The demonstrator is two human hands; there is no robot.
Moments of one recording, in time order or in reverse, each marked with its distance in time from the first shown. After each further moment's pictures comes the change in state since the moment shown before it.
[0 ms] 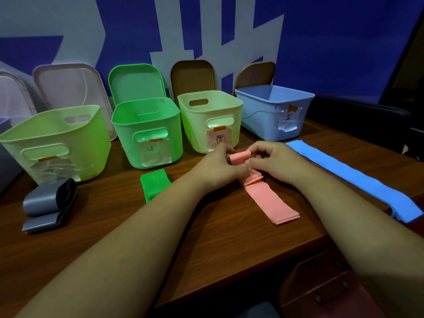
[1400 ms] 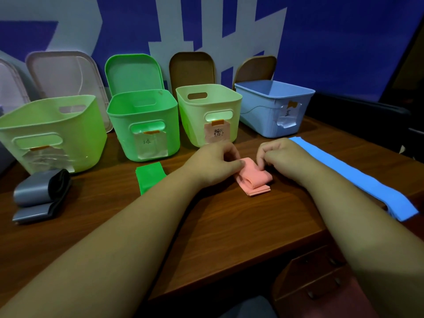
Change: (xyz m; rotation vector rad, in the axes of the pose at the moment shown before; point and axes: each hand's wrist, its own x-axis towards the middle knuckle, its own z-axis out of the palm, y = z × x) left_hand -0.006 0.002 -0.004 0.230 0.024 0.137; right_hand -0.007 0.005 -0.012 -0.021 -0.034 0.068
